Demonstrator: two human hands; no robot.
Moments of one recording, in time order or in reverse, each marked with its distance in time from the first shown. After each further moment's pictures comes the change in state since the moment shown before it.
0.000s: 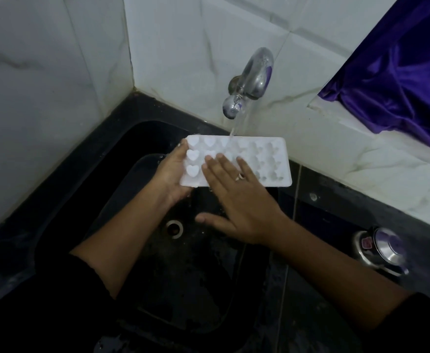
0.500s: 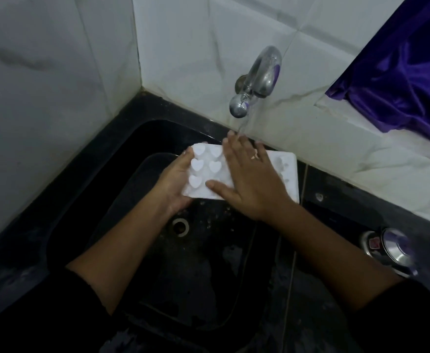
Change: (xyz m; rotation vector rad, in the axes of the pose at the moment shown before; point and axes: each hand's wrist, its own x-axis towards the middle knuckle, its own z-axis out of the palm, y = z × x) left_hand -0.016 -0.008 -0.015 0.053 -0.008 0.026; right_hand 0.024 0.015 -0.006 0.109 0.030 0.199
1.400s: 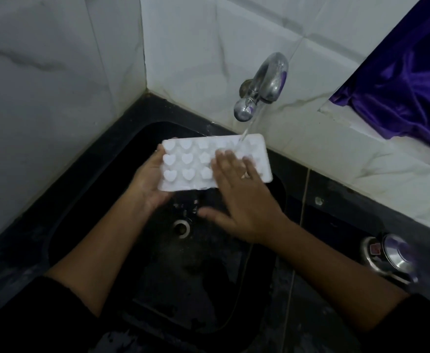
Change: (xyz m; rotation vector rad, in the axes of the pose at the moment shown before) left_hand -0.004 0.030 -0.038 -0.090 0.071 0.038; right_hand -0.018 -0.020 0.006 -0.030 -0.049 -0.137
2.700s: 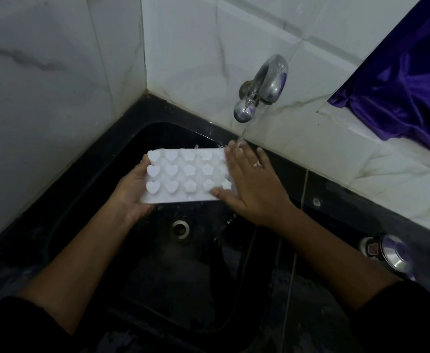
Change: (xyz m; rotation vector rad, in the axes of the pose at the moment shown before) left_hand -0.018 0.009 -0.040 -0.022 -0.046 -0.068; right_hand 0.013 0.025 -0.004 -0.034 0.004 0.132
